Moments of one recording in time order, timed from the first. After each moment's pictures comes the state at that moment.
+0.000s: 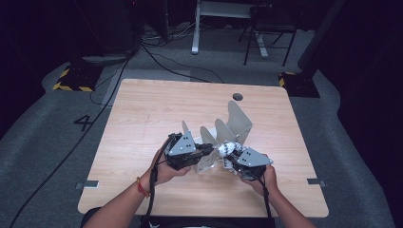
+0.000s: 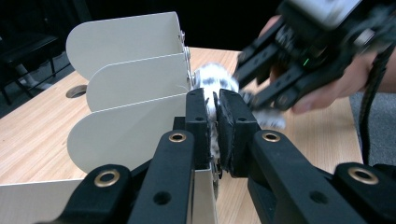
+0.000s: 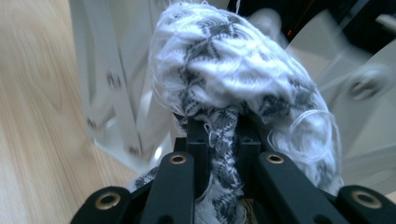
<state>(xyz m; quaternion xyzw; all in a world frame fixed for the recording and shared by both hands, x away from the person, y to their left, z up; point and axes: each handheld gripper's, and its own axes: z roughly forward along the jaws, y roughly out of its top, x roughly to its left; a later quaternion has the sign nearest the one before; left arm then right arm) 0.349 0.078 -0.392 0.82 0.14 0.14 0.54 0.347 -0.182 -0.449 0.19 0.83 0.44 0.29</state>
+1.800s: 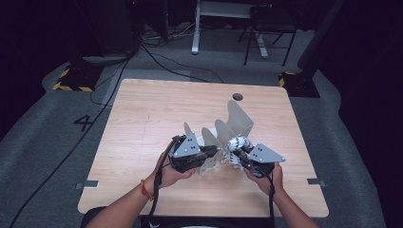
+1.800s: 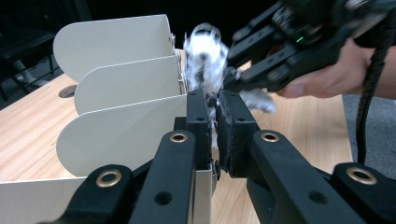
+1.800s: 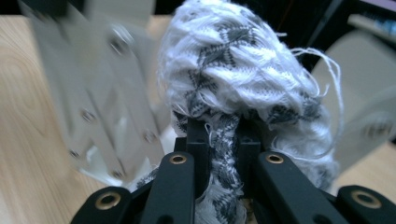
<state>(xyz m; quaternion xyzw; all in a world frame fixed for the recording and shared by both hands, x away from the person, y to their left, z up) 0.342 0.067 -0.392 0.82 0.16 0.14 0.54 0.349 -0.203 -0.434 0.24 0.80 0.47 0.30</state>
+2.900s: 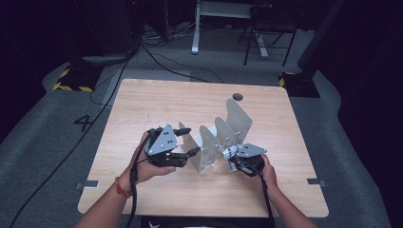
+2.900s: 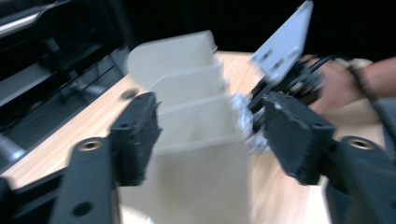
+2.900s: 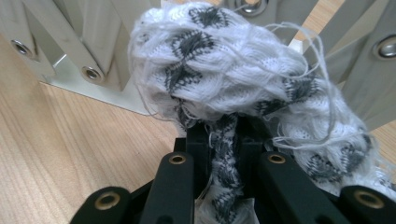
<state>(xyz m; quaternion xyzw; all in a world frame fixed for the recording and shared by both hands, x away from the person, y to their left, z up) 0.336 0.131 -0.355 0.82 0.17 0.20 0.51 0.377 -0.196 -0.482 0.28 0.86 0.37 0.22</state>
